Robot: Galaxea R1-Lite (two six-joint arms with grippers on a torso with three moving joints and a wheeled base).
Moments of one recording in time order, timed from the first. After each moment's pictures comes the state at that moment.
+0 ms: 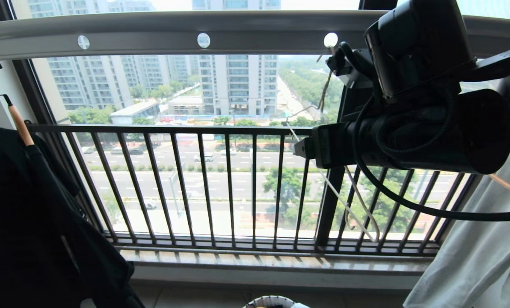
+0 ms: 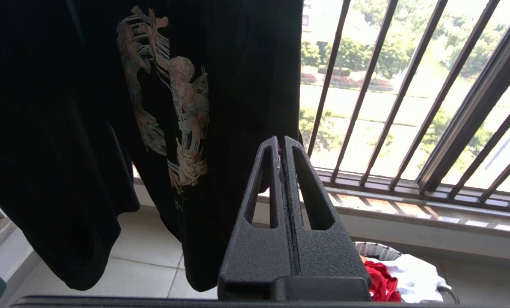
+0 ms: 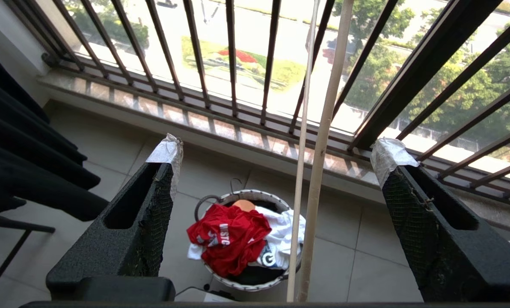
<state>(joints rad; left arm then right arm) 0.01 0.00 0.00 0.00 0.05 -0.09 0.78 1.70 -1.60 0.41 -0.47 0.27</state>
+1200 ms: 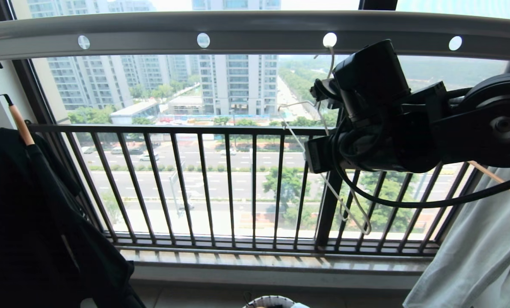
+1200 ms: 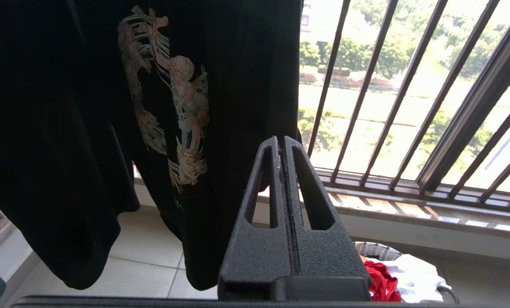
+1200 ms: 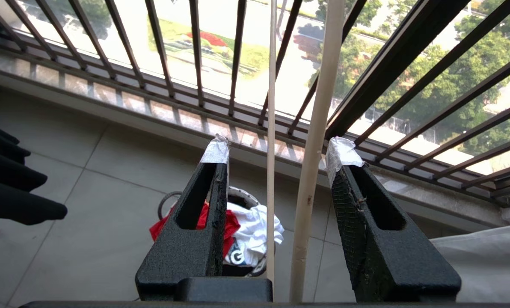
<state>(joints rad) 0.01 0.00 0.00 0.00 0.05 -0.09 0.69 1.80 -1.60 0.35 -0.47 0.19</state>
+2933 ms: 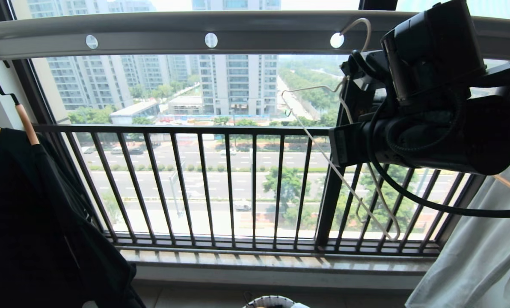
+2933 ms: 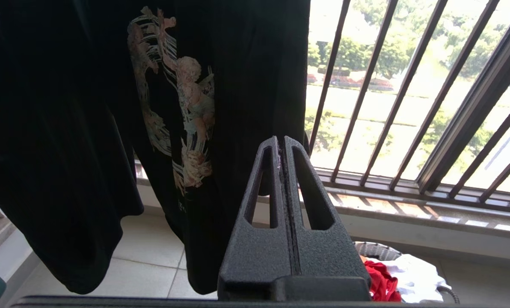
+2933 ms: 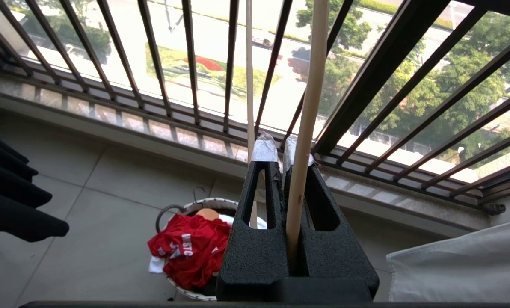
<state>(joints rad) 0.01 0.00 0.00 0.00 0.05 -0.09 0.73 1.66 -1.53 0.35 -0.53 0.18</state>
